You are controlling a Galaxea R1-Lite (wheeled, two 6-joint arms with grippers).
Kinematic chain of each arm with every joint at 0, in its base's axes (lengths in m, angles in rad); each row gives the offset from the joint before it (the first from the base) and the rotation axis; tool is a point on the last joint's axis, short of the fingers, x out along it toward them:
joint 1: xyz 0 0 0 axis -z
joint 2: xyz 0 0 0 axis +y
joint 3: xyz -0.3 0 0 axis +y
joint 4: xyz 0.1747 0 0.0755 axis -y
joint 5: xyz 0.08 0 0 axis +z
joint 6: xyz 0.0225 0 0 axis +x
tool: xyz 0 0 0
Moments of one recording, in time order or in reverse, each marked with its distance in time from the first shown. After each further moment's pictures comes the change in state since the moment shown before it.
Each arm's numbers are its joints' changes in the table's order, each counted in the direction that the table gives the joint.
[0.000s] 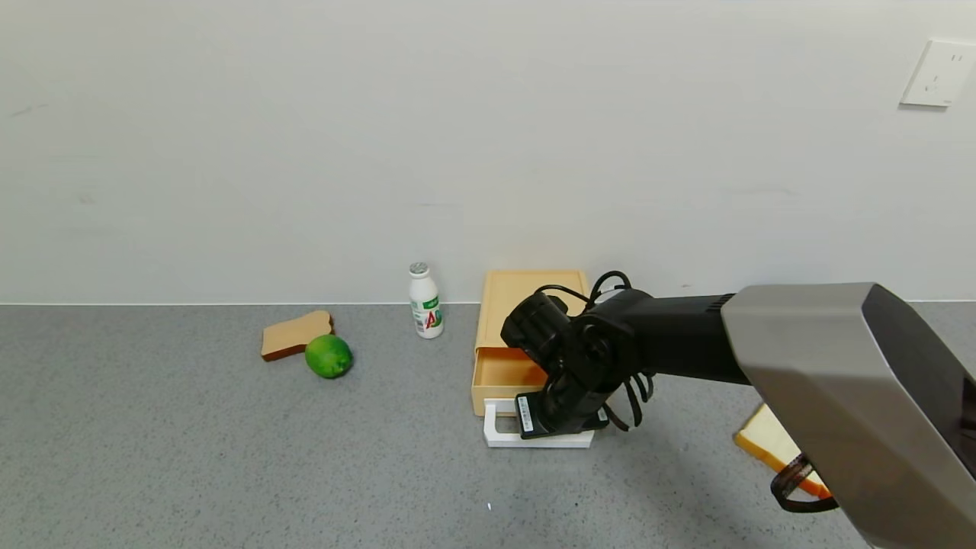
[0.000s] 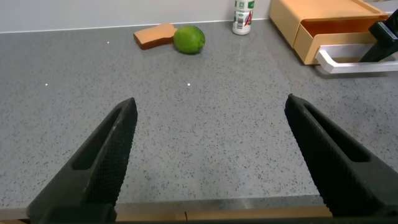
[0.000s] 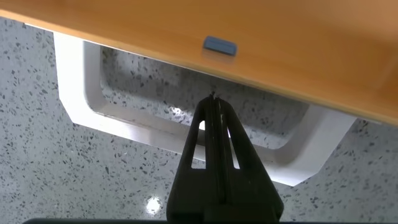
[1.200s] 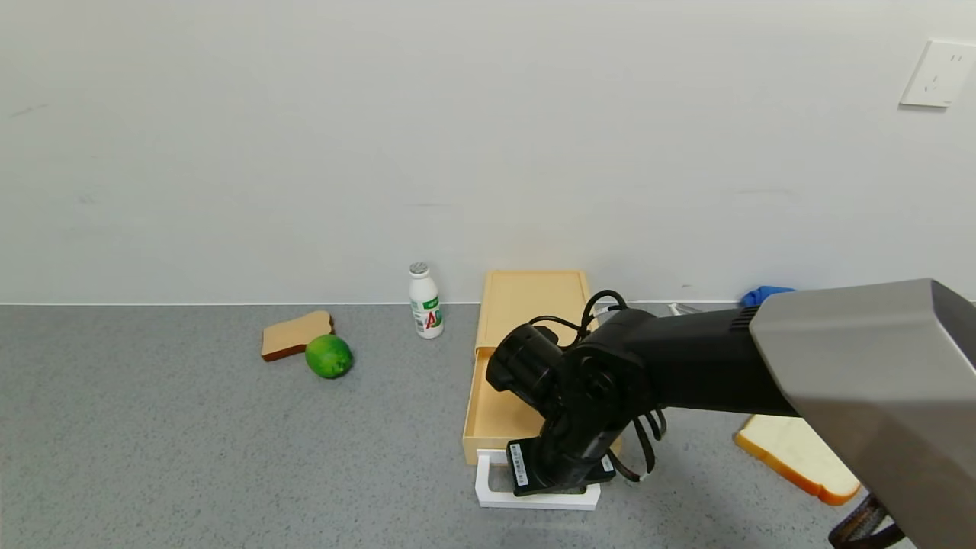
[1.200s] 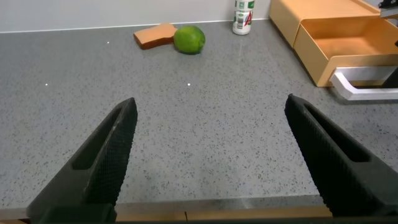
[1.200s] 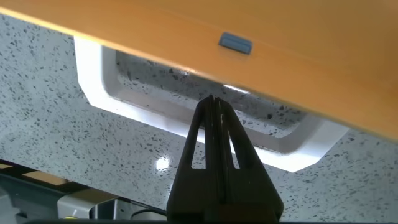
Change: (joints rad) left arm 0.000 0.000 0.000 0.000 0.000 0.000; right arm -0.090 -0.112 0.190 -0.028 0.088 0.095
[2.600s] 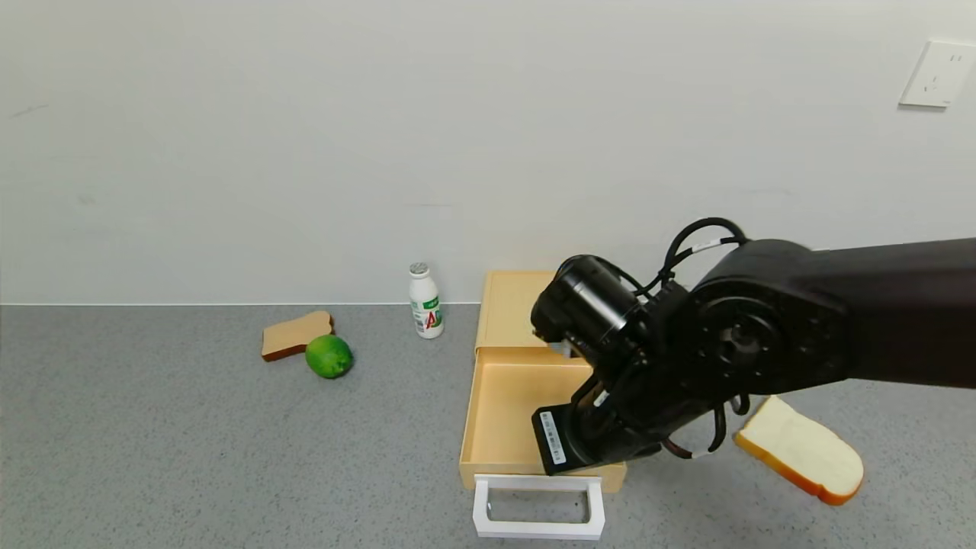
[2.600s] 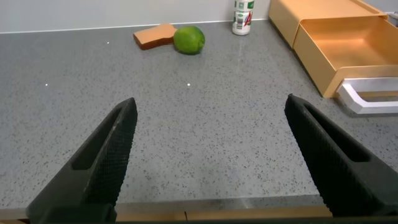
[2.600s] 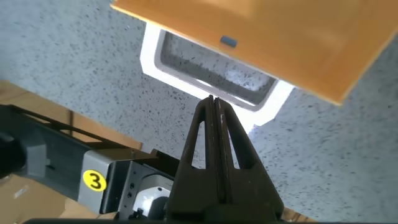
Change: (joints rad) left arm 0.000 0.000 0.000 0.000 0.000 0.000; right arm -0.009 -0.273 0.134 0.025 0.016 -0.061
